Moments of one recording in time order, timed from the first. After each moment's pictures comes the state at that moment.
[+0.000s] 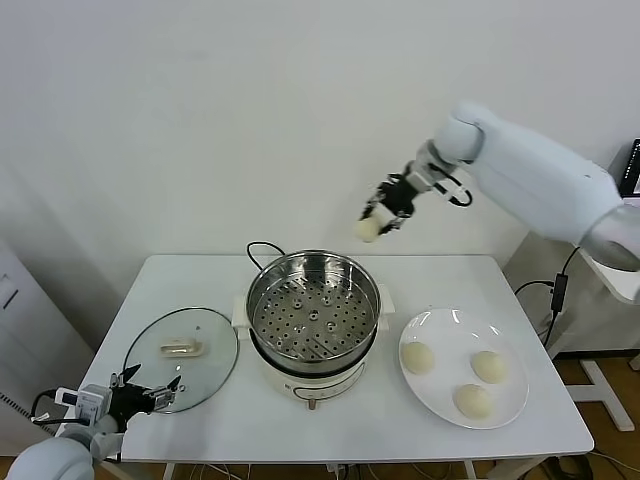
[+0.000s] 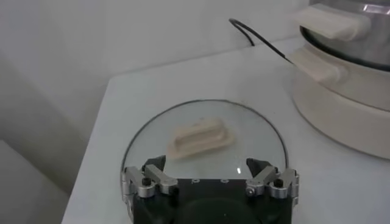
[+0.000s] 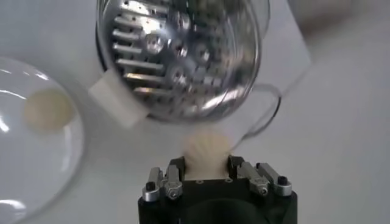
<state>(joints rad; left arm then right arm) 1.54 -0.75 -0.53 -1.99 -0.65 0.46 -0.16 0.57 1.10 -1.01 1.00 0.02 0.72 -1.15</state>
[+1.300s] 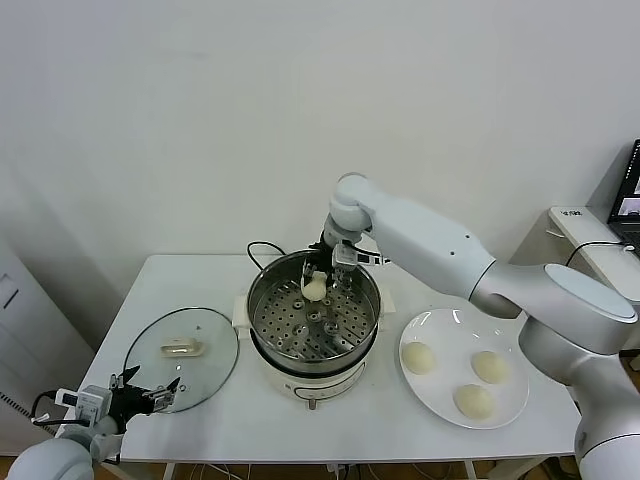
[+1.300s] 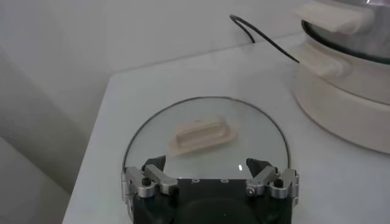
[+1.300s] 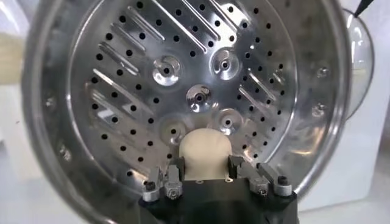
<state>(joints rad) 1.54 -0.74 -0.52 -1.99 -0.65 0.46 -0.16 0.24 1.30 -0.80 1.03 -0.57 0.82 -1.12</state>
